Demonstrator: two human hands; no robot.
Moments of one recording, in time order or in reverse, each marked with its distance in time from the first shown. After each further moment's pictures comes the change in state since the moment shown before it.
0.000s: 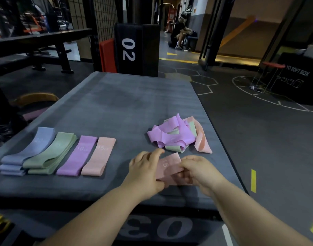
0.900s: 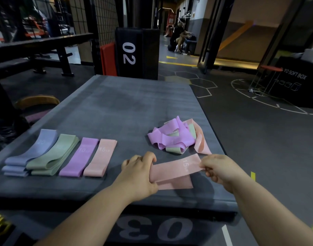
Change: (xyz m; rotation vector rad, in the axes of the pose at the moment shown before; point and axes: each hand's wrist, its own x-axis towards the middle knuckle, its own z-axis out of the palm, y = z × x) left_hand -0.011 -0.012 -0.021 0.035 -0.036 0.030; right_hand -0.006 -0.008 -0.052 -0.108 0.171 0.051
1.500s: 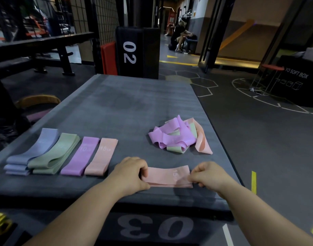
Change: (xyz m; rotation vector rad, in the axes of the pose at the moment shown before) left_hand 0.001 -0.025 -0.007 -0.085 -0.120 -0.060; right_hand -0.002 0.014 0.023 -0.451 -0.025 -0.036
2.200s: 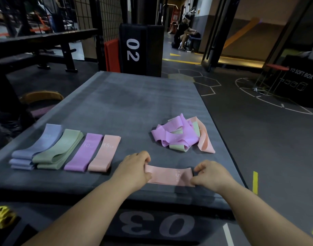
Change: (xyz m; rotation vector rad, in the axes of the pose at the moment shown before) left_hand 0.003 0.005 0.009 -0.025 0.128 -0.104; right_hand 0.006 0.003 0.005 -0.284 0.071 -0.025
